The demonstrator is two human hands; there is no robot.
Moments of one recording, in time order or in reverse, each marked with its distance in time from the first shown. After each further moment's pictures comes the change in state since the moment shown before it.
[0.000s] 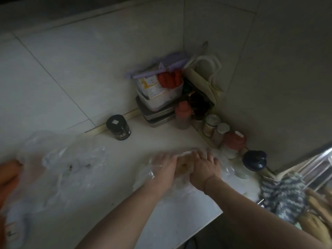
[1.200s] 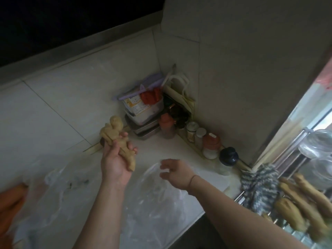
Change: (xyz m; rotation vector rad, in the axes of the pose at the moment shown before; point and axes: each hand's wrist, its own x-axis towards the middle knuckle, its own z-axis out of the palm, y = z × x) left_hand -0.048 -0.015 -0.126 -1.989 0.351 0.290; right_hand -0.053 -0.015 -0.045 0.804 -0.087 -0.208
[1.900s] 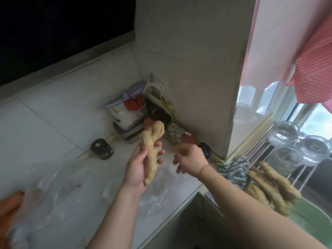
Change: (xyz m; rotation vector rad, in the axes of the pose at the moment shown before) left_hand -0.066 -0.049 0.104 0.196 -0.087 -0.313; right_hand -0.061 0.028 -0.083 0.168 0.260 -0.030
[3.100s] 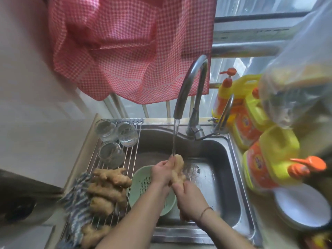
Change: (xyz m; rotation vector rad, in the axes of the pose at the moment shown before) left_hand -0.076 -0.347 0.369 0.480 -0.273 -0.727; right_hand -0.291 0.211 -0.214 0.212 0.687 0.618
